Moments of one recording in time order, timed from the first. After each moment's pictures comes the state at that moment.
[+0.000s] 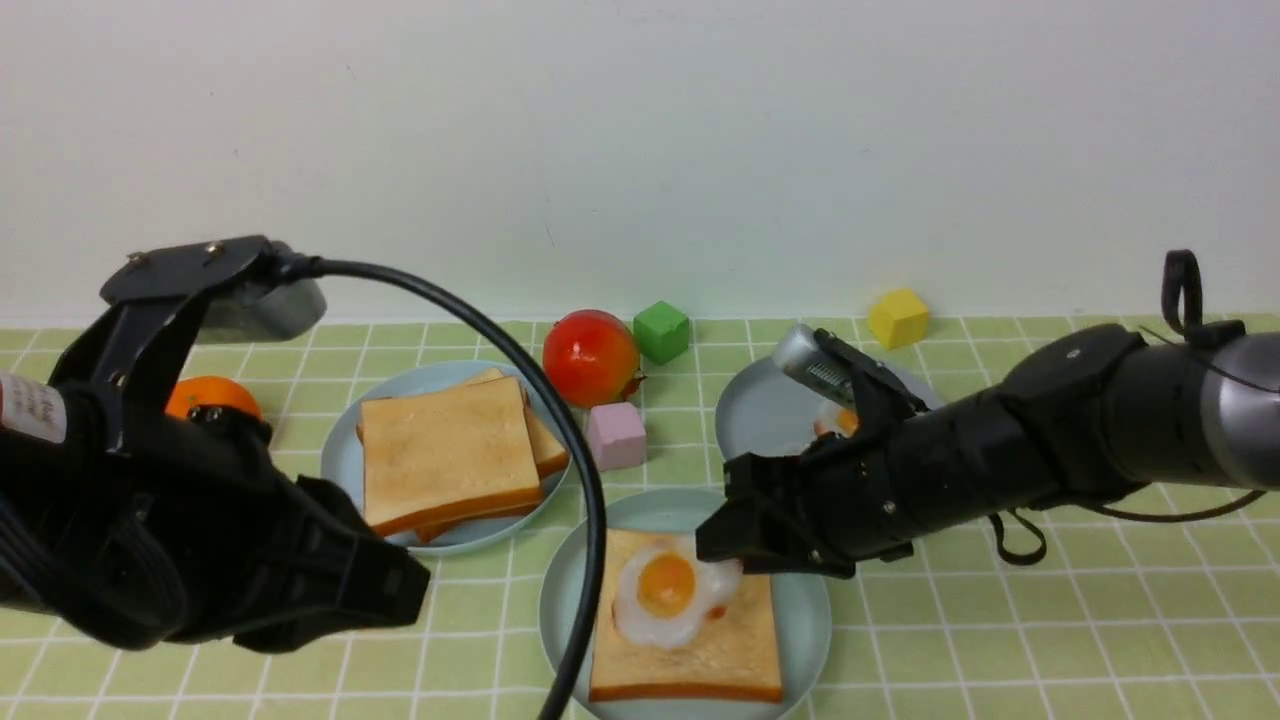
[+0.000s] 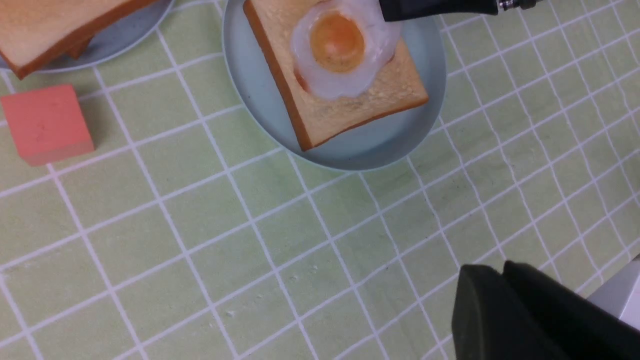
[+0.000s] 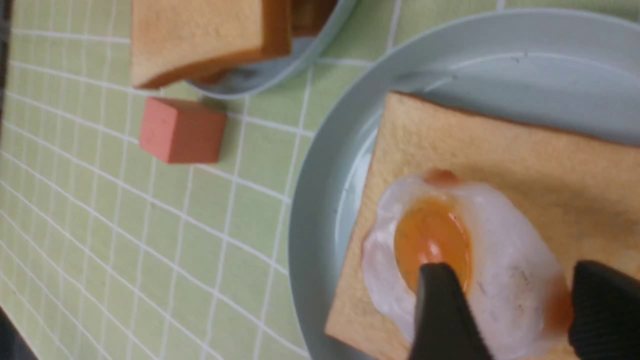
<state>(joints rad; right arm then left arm) 0.36 1.87 -1.06 1.20 0.61 -0.71 -0.40 1.05 -0.92 -0.45 0.90 0.09</state>
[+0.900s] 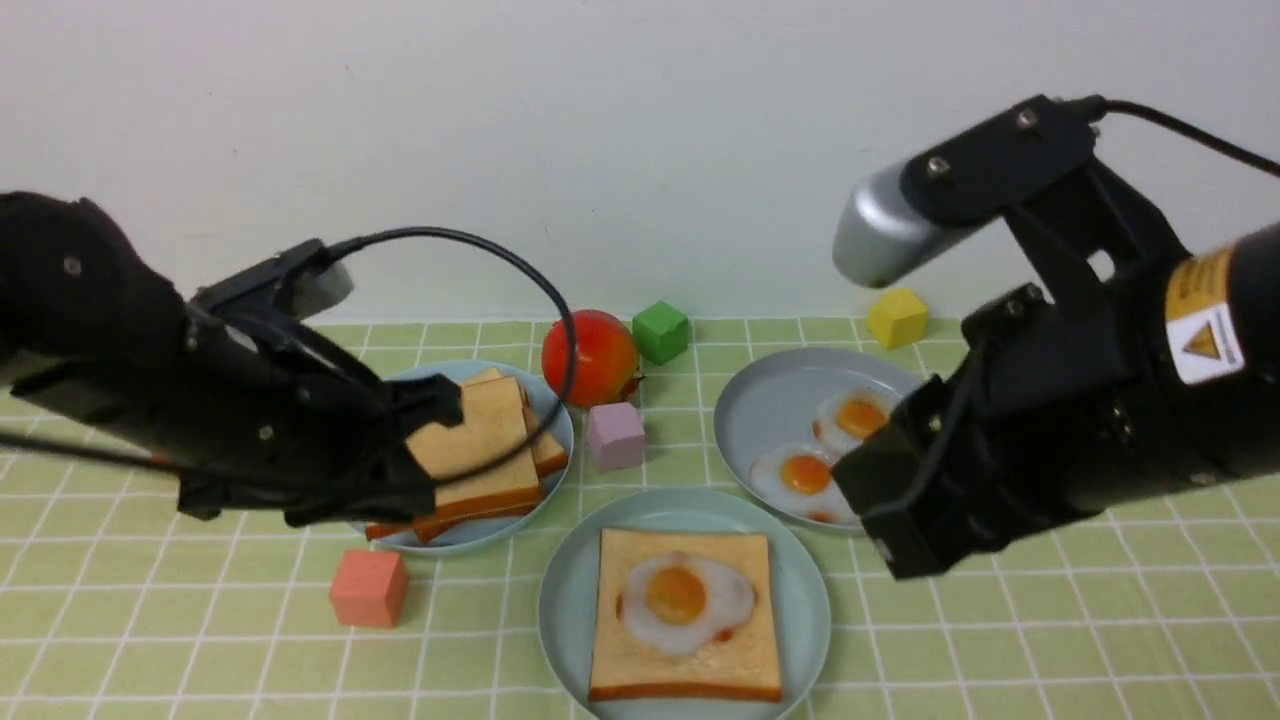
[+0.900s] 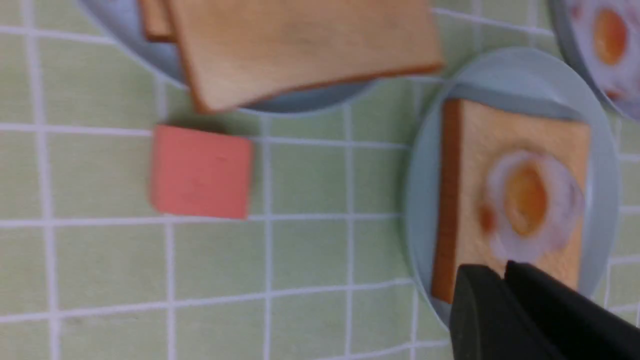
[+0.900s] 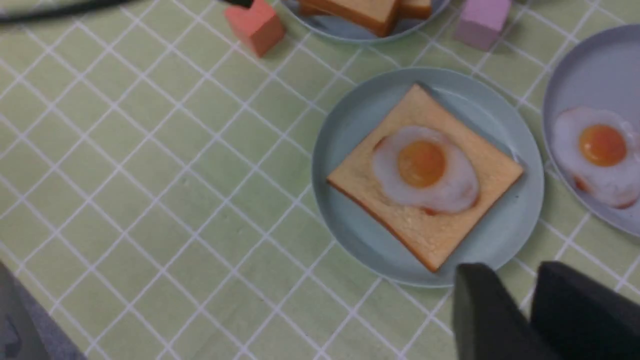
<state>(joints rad) 0.75 1.20 -1.16 0.09 0.86 -0.03 -0.16 1.52 -1.04 -0.50 0.72 -0.09</state>
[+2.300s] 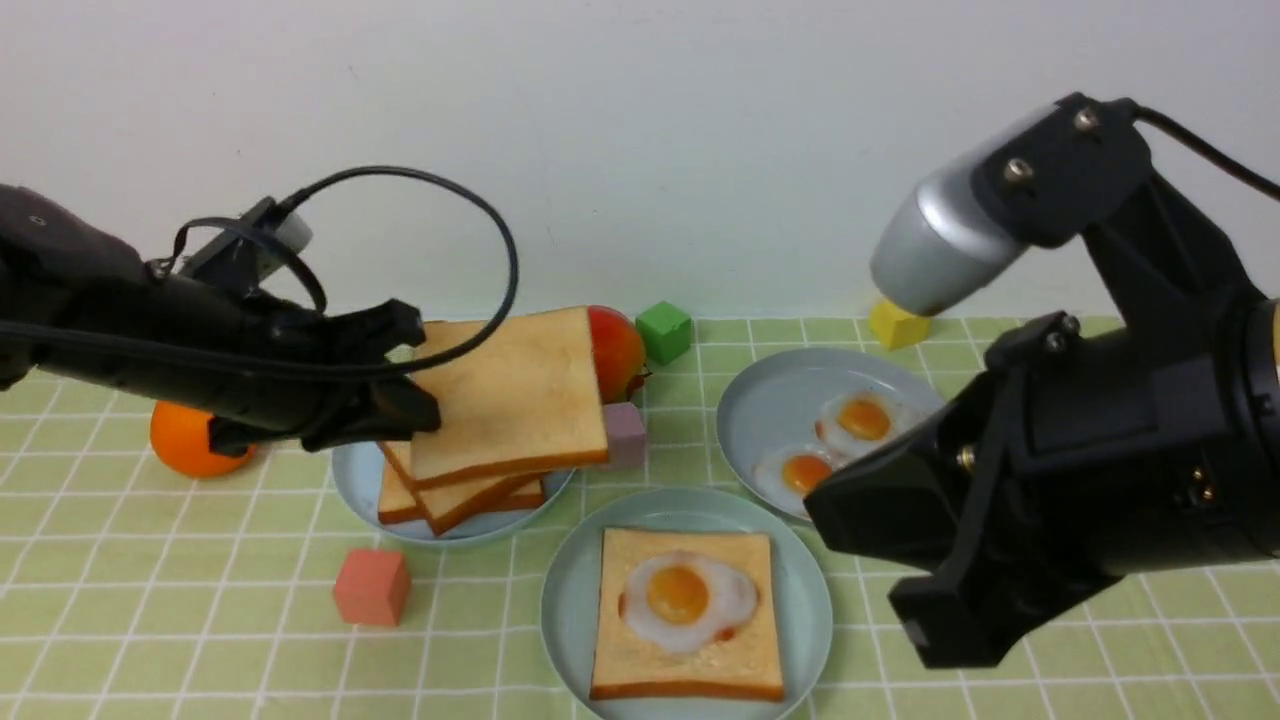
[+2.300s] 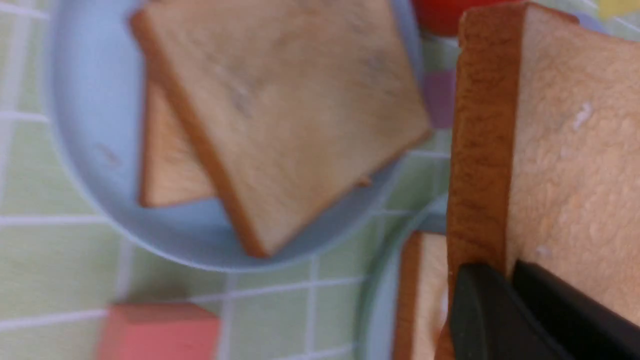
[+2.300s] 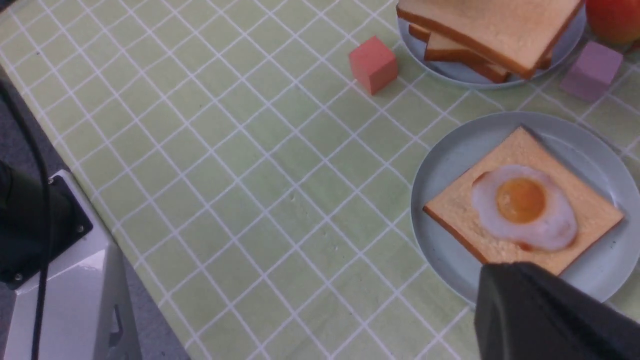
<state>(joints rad) 0.80 1.13 -1.13 0.23 0.81 -0.10 -0.11 1.62 -1.04 -0.93 0.65 0.37</state>
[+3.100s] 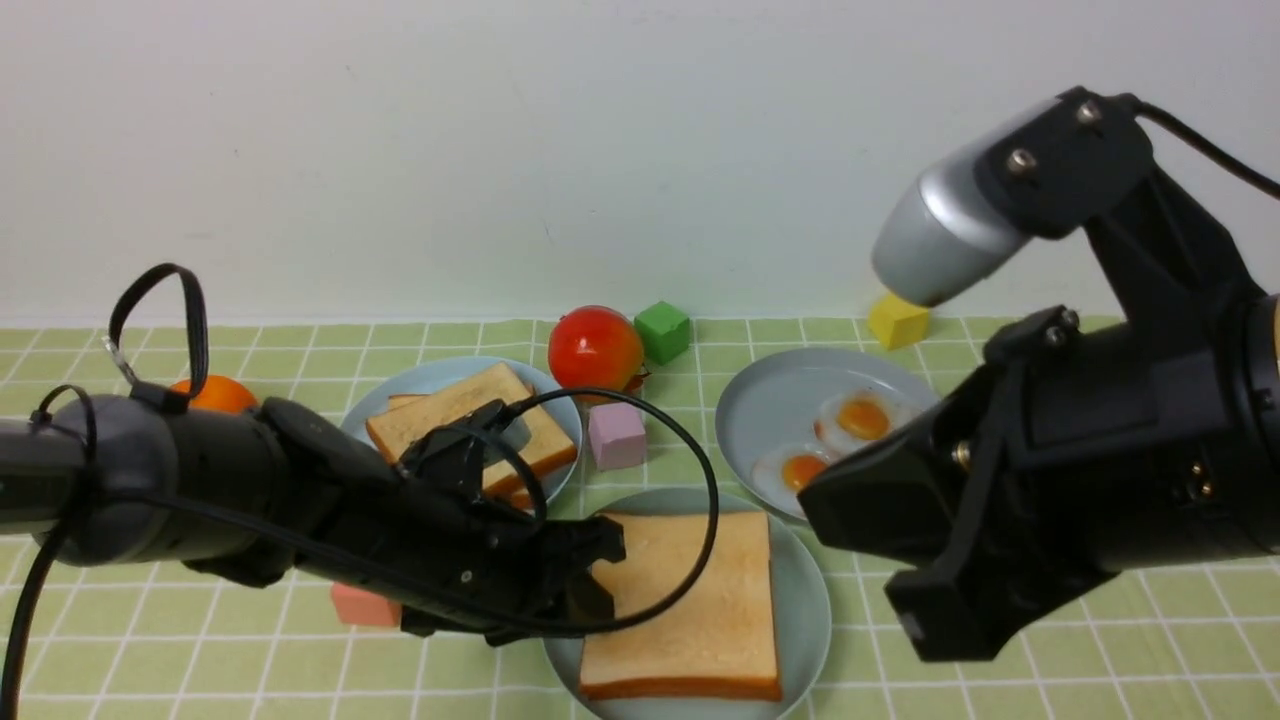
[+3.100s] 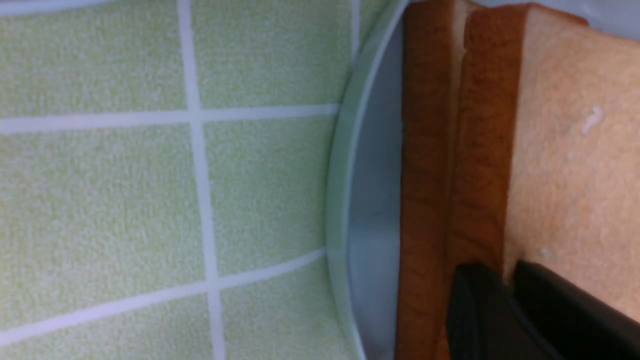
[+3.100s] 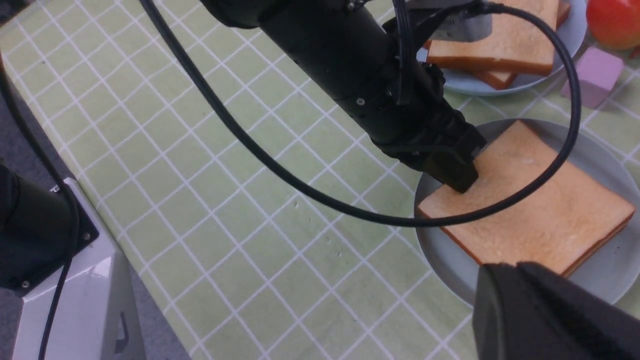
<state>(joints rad) 0.80 1.13 -1.13 0.25 0.80 -0.11 -0.39 1.79 -0.88 -1.20 0.42 0.58</state>
